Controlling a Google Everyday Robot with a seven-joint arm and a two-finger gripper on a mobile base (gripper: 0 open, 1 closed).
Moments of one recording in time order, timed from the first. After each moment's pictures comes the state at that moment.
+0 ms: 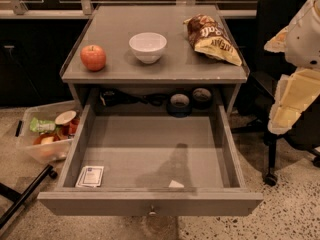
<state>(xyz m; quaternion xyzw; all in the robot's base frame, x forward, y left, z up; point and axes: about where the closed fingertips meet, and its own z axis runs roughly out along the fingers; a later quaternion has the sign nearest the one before) 0.438 -0.216 0.977 -0.60 0.78 -0.04 0.16</state>
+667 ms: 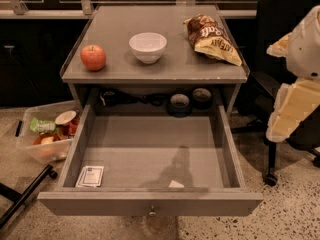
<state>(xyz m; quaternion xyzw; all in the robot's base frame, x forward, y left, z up) 0.432 -0.215 0.970 -0.60 0.78 -0.04 0.18</state>
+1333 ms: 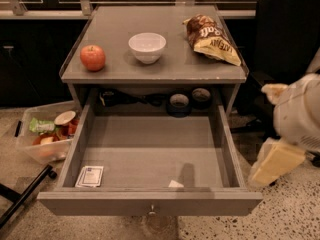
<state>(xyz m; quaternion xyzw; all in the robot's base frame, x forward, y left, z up) 0.391 -0.205 0.910 -0.56 0.79 -0.07 0.23</state>
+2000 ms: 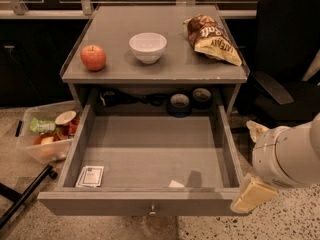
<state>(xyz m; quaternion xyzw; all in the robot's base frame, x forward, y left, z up) 0.377 -0.193 0.820 -0.55 0.80 -0.06 0.24</state>
